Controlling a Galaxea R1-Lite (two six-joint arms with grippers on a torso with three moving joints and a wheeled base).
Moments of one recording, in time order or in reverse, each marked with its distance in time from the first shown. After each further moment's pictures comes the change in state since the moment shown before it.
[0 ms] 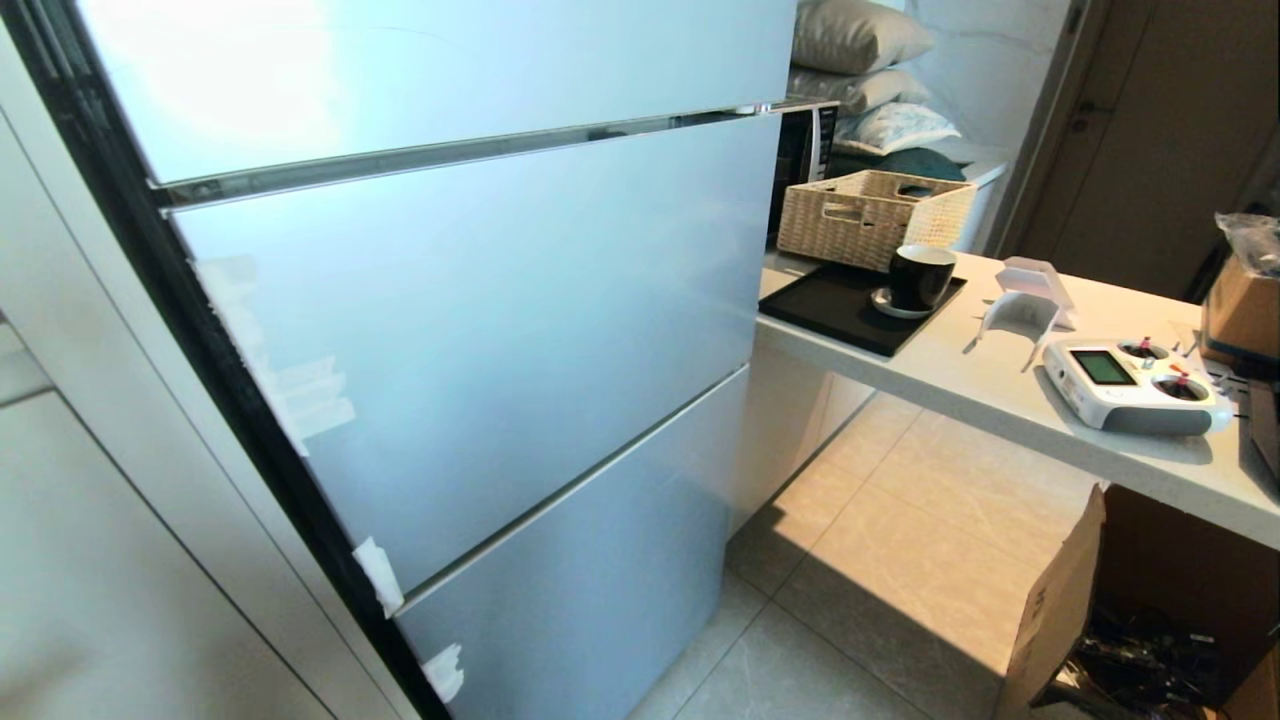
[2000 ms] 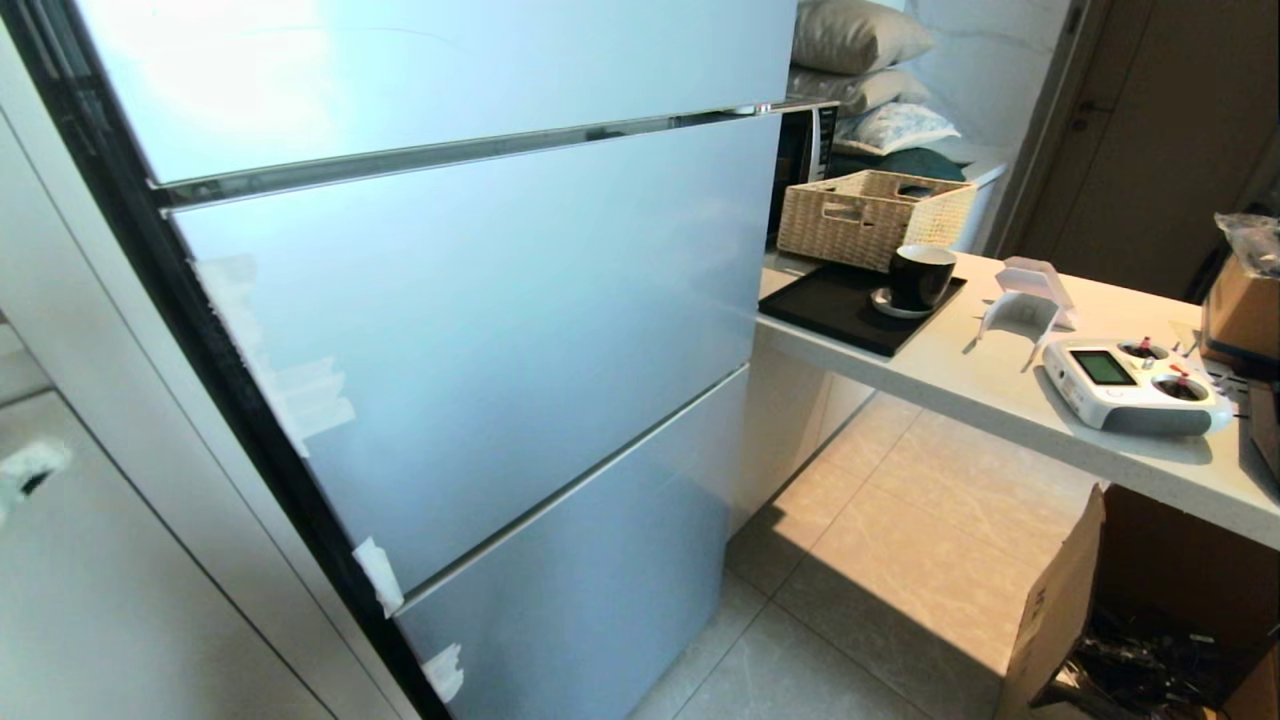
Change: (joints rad) left arm -0.013 0.778 -0.387 -0.525 -0.029 -0.468; right arm -0.031 -0.148 0.024 0.024 -0.060 0.120
